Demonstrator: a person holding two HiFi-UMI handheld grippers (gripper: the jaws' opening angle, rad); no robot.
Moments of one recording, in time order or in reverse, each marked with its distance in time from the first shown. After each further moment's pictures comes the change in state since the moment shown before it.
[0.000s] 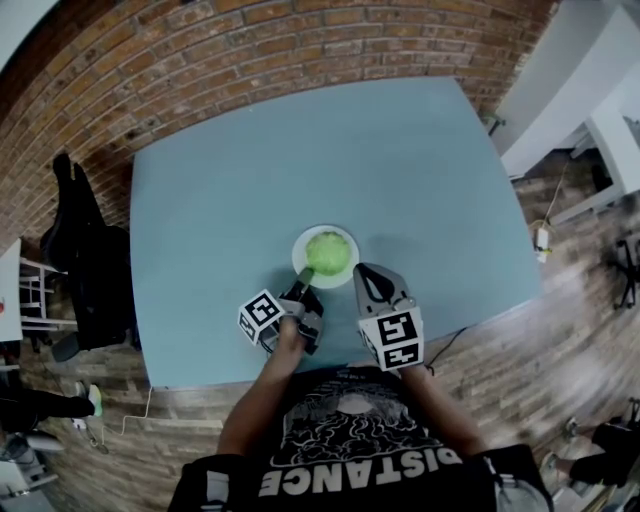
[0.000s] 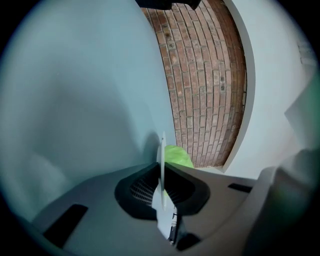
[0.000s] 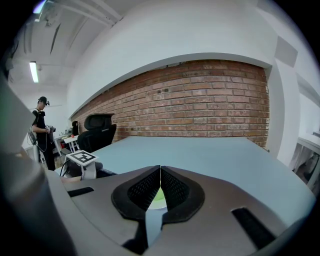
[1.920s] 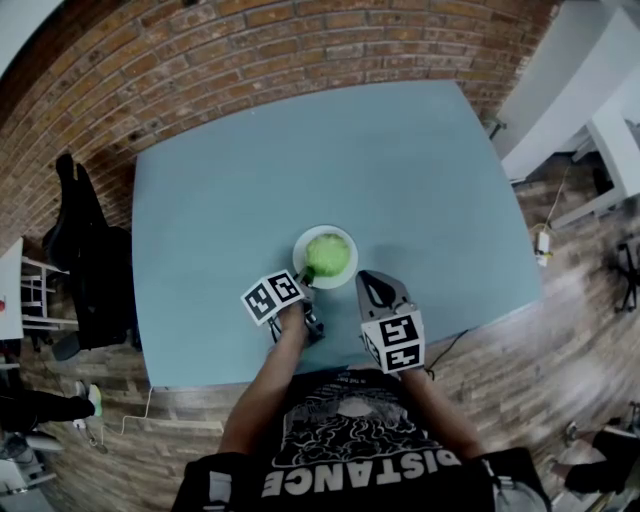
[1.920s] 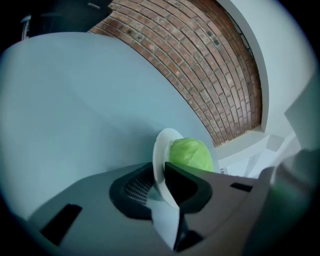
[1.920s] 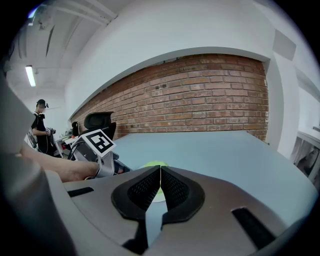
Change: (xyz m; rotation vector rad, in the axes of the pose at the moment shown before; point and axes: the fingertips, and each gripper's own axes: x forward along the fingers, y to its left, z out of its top) left arm 0.008 0.018 0.010 0.395 0.097 0.448; right arm -0.002 -0.003 -0.023 0.032 0.045 0.010
